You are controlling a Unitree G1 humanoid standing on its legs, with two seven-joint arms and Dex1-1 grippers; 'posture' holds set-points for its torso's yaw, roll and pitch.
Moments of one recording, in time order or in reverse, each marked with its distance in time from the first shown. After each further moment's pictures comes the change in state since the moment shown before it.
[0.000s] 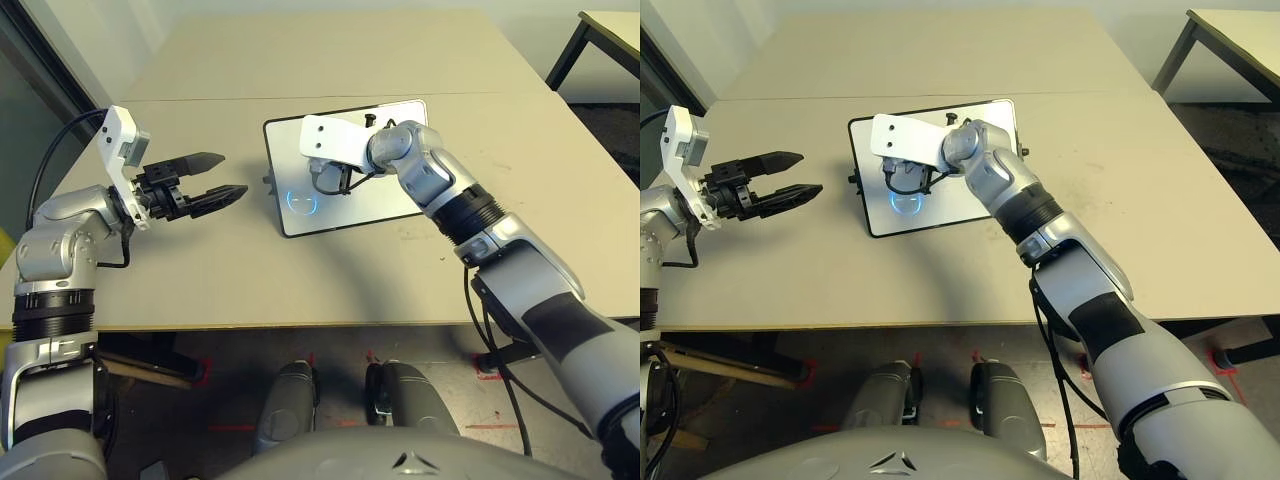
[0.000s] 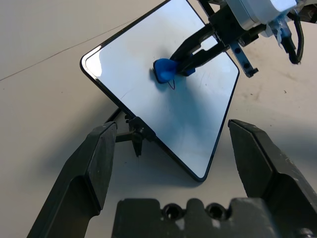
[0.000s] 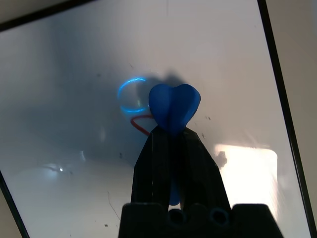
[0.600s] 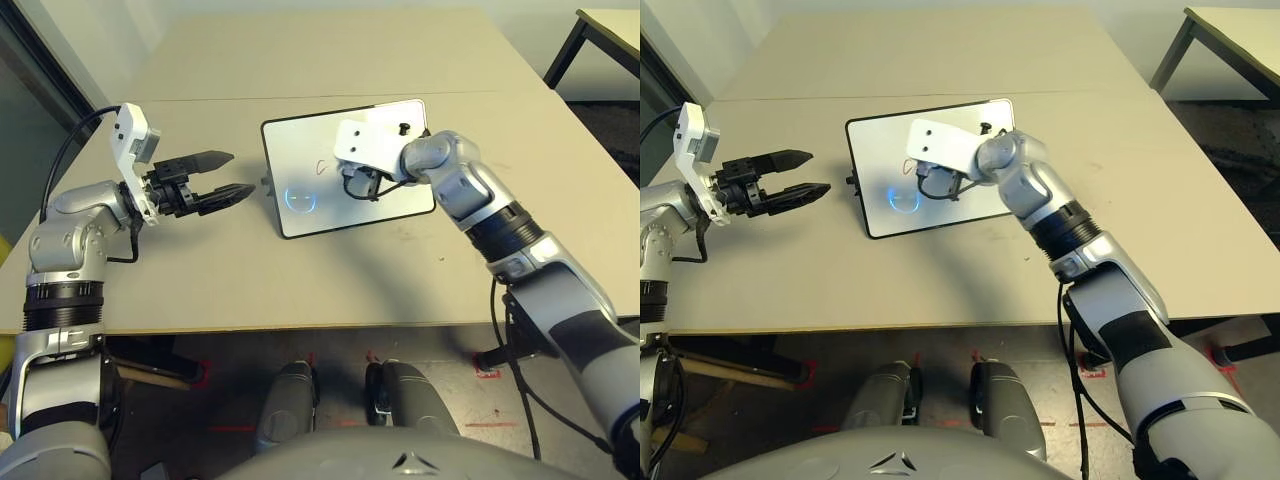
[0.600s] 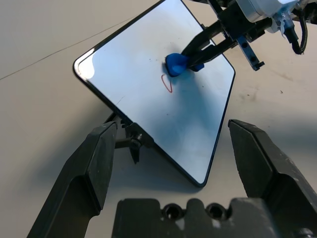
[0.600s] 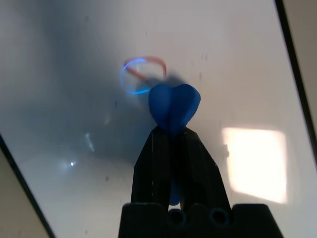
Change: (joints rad) left arm -0.025 -0.011 -0.021 0.031 0.010 -0.016 -0.019; right arm 0.058 -0.094 -0.011 -0.117 0.029 0.067 0.029
